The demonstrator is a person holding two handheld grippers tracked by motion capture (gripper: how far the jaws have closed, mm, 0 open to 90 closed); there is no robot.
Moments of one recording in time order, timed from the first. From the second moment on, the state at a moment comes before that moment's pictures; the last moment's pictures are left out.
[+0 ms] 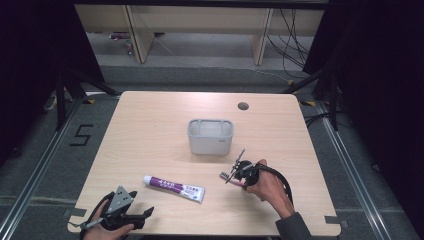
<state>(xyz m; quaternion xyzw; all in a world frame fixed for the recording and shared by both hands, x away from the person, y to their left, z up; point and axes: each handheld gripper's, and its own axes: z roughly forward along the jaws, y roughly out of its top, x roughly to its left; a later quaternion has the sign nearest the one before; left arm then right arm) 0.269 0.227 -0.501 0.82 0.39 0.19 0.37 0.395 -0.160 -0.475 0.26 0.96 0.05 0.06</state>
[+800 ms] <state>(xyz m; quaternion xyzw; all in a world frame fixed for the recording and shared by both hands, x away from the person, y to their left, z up) 0.269 0.227 -0.501 0.82 0.39 0.19 0.38 0.387 -0.182 -0.423 0.26 0.93 0.23 0.09</state>
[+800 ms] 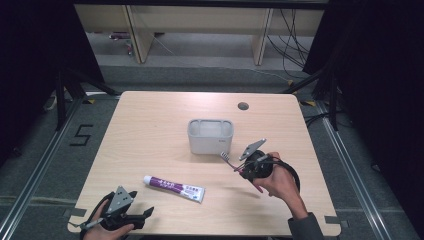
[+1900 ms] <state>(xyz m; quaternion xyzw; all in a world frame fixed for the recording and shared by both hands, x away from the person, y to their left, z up) 0.269 0.226 -0.501 0.82 0.39 0.19 0.38 0.393 -0.196 -0.397 0.29 0.87 0.38 0.10</state>
